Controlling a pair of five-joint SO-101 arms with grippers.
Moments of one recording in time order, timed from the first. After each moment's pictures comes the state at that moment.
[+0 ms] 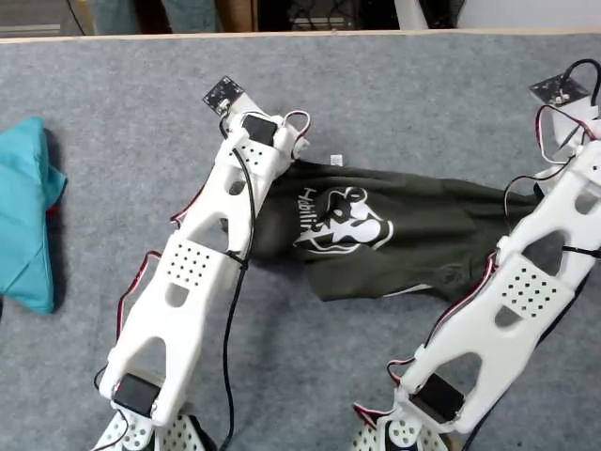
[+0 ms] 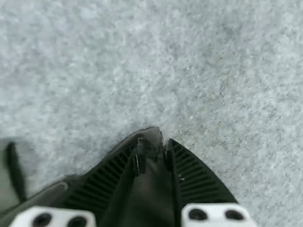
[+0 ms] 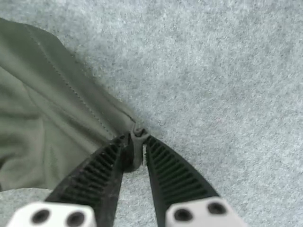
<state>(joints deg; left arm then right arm) 16.5 73.1 -76.0 76.5 64.7 38.9 55.9 -74.3 100.1 58.8</state>
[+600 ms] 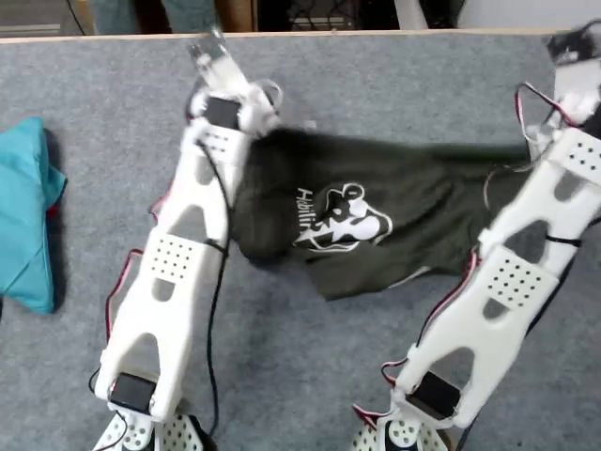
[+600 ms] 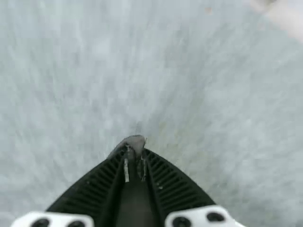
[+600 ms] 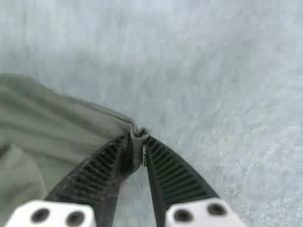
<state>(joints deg) 9.6 69.0 -91.7 79.5 37.1 32.1 55.9 -90.2 97.9 36.4</state>
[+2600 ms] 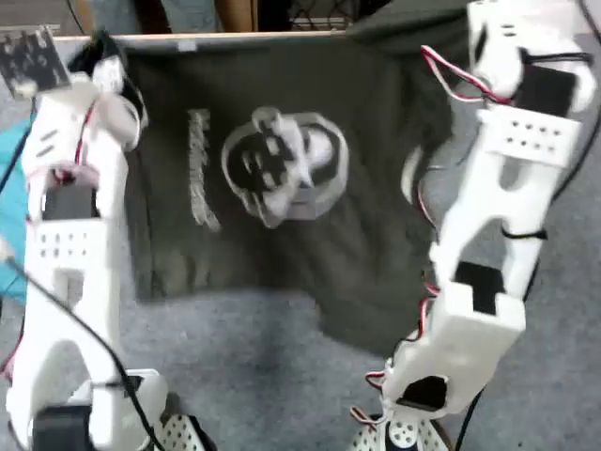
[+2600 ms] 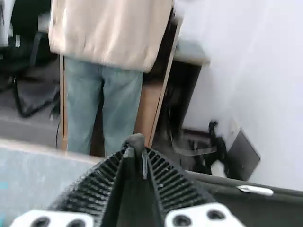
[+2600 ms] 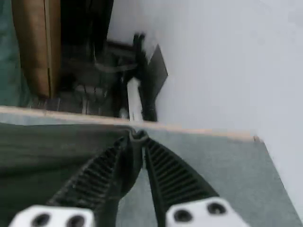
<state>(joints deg) -9.1 -25.9 21.0 15.3 9.5 13.0 20.6 -51.3 58.9 21.1</state>
